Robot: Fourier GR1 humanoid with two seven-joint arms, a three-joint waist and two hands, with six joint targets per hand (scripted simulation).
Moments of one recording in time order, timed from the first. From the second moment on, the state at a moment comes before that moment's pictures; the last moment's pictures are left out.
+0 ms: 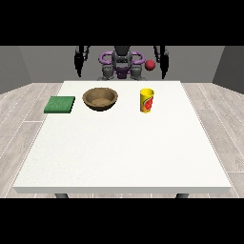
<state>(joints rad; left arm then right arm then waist) 0.01 0.07 -0.01 -1.57 -0.01 -0.02 0.00 0.02 -0.08 0.00 -1.58 0.00 0.02 0.00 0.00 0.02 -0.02</state>
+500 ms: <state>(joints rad) -0.07 0.05 0.01 -1.72 0.09 -0.02 0.14 -0.07 -0.05 0.06 -1.75 -0.03 -0.03 0.15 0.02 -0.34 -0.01</state>
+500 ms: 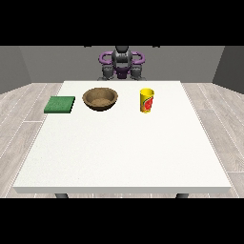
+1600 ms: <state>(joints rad) -0.40 0.13 0.13 -1.72 0.18 -0.01 0.11 -0.45 -0.05 0.30 -1.79 0.03 -0.34 0.30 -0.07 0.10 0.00</state>
